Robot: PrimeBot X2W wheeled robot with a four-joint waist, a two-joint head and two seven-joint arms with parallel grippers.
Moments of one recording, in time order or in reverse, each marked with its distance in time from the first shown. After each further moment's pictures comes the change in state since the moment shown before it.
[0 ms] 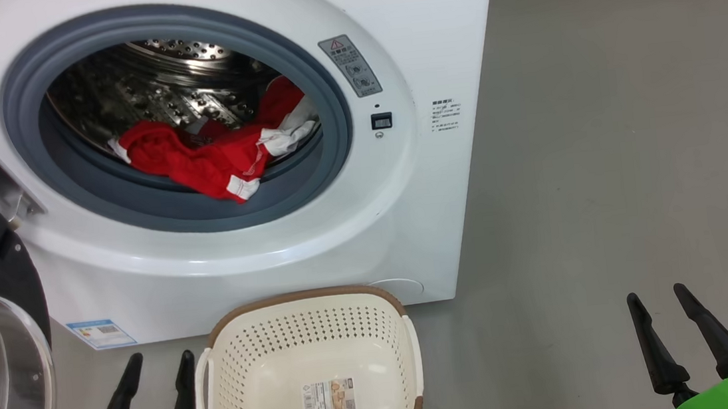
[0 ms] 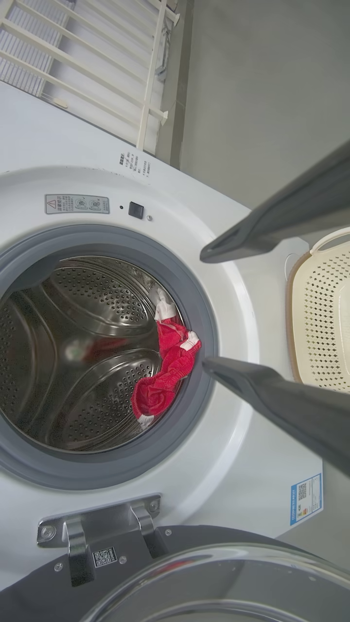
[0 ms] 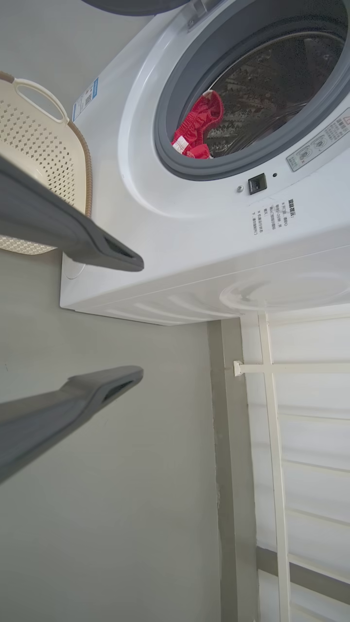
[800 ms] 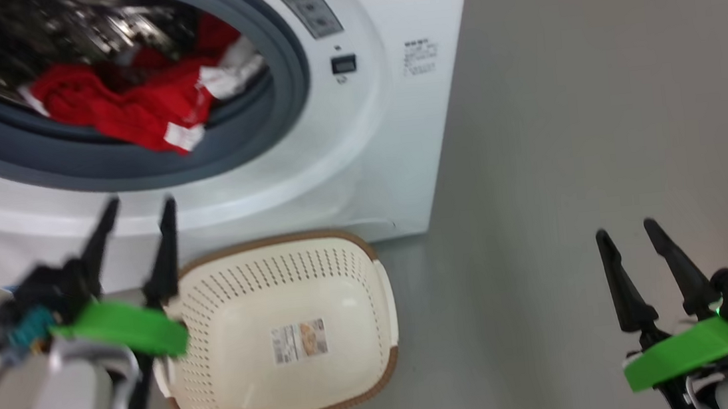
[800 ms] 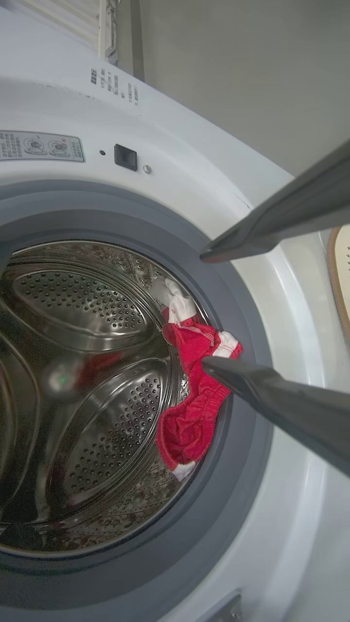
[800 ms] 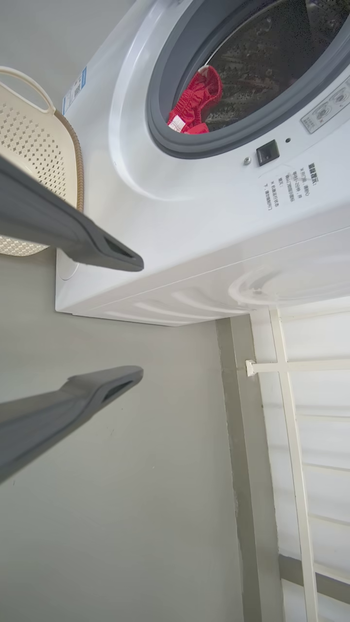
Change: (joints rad) left arm -0.480 -0.017 -0.055 0.347 0.110 0.000 0.000; right arm -0.136 0.038 0.026 -0.012 -0.010 0.000 -0.001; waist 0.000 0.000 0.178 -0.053
